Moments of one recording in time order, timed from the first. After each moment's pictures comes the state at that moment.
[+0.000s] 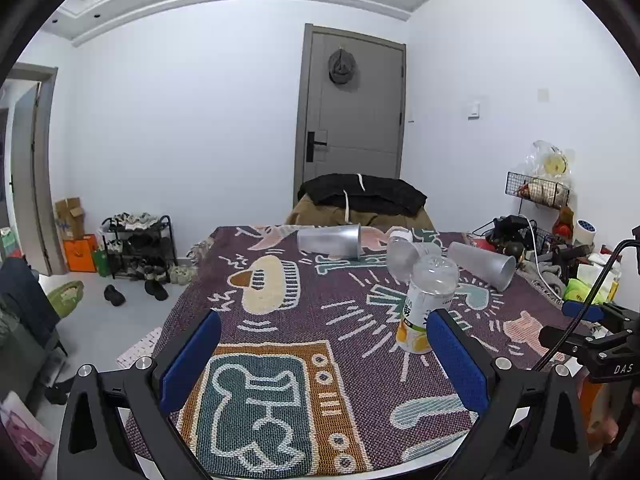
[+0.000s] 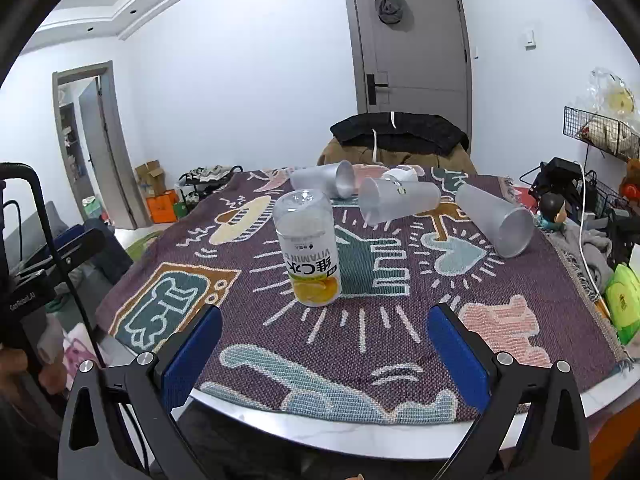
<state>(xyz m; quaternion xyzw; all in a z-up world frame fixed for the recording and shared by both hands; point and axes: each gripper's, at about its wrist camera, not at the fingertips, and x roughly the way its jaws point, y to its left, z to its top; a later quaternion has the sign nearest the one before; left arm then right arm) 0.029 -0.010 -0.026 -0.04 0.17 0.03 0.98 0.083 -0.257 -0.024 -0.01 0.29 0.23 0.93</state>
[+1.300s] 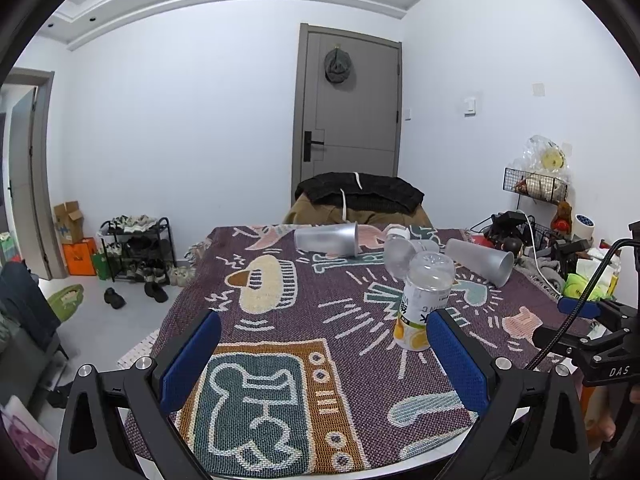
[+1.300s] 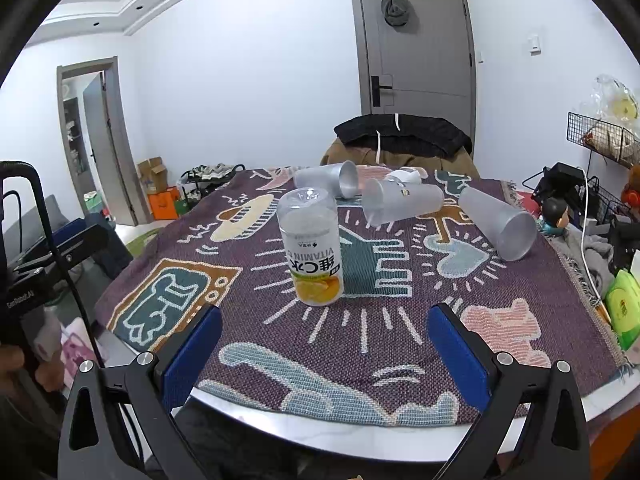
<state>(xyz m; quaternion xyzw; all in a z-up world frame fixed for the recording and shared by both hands) 0.027 -0.014 -0.027 -0.03 0.18 0.02 0.98 0.084 -0.254 -0.026 -0.02 0.29 0.24 0.93</state>
